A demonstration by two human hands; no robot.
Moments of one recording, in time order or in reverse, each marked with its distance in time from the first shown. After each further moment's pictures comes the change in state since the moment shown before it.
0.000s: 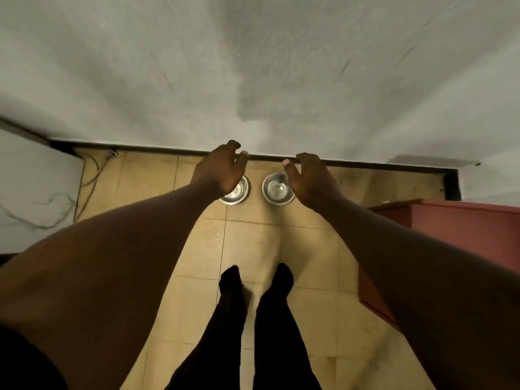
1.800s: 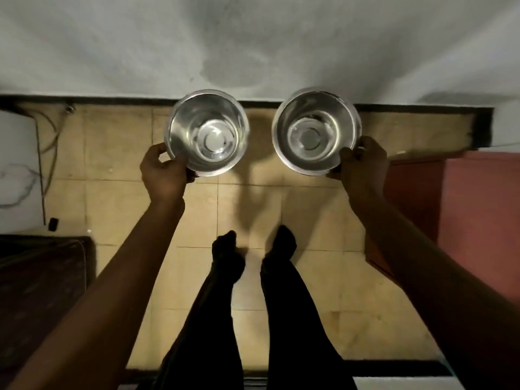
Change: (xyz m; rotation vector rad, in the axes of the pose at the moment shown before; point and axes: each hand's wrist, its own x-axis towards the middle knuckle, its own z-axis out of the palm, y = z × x) left_hand 0.016 -0.131 0.103 -0.871 0.428 -0.579; right_hand 0.035 0.139 0.068 0.644 0.367 0.397
